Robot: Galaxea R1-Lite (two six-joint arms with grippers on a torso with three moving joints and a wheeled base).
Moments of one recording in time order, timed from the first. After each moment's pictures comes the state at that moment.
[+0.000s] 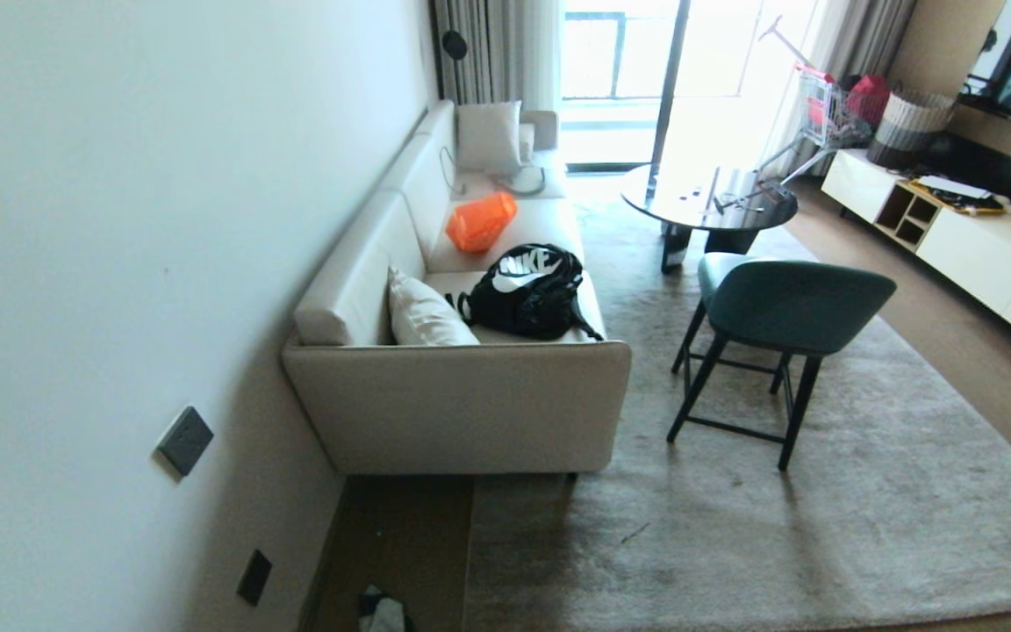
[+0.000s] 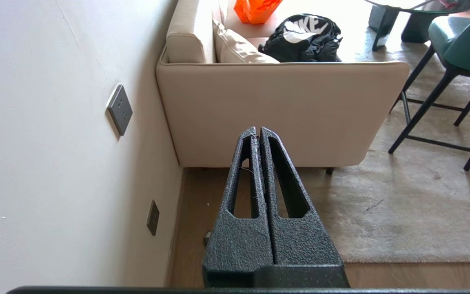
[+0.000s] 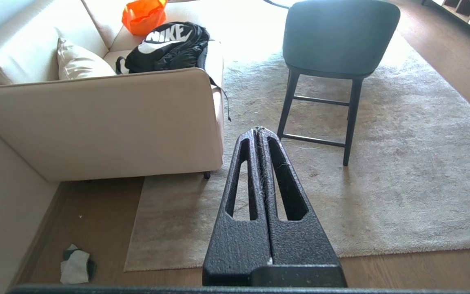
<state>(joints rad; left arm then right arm) 0.00 0.00 0.00 0.00 -0.01 -0.01 0.00 0.00 0.00 -0.01 -0.04 0.05</state>
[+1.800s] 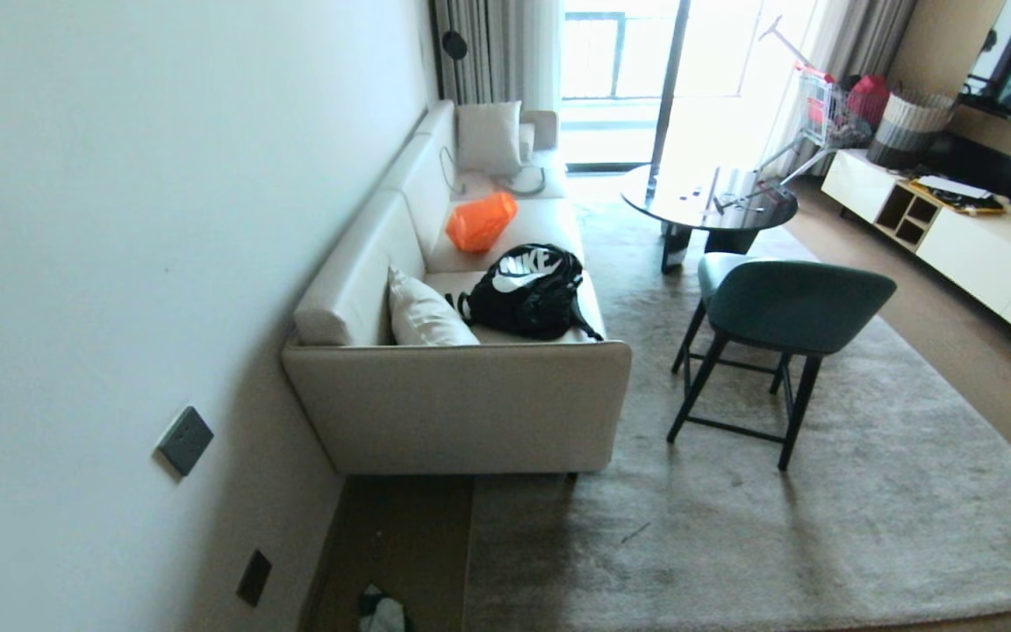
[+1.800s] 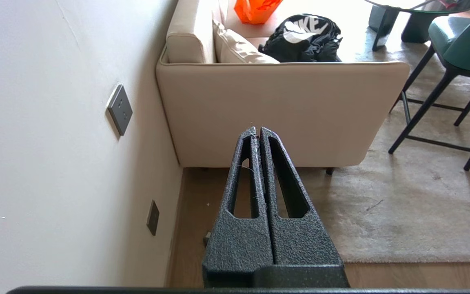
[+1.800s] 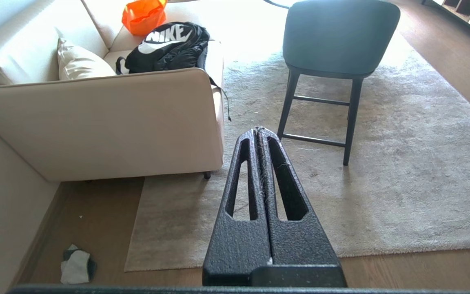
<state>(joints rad) 0.00 0.00 0.00 0.00 -0.01 -0.01 0.00 0.00 0.00 -0.01 -0.04 0.05</state>
